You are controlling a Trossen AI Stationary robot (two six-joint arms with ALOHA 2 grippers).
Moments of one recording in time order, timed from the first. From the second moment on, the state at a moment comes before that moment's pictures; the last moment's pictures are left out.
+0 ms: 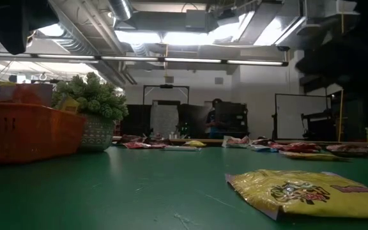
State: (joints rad) left arm -0.68 1.57 1.16 -0.75 -0.24 -0.83; right arm 0.74 1.67 0.76 0.40 0.45 0.89
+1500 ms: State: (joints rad) left arm -0.68 1.57 1.16 -0.74 -0.25 -0.83; right arm 0.72 1.99 1.06 0.00 0.36 0.44
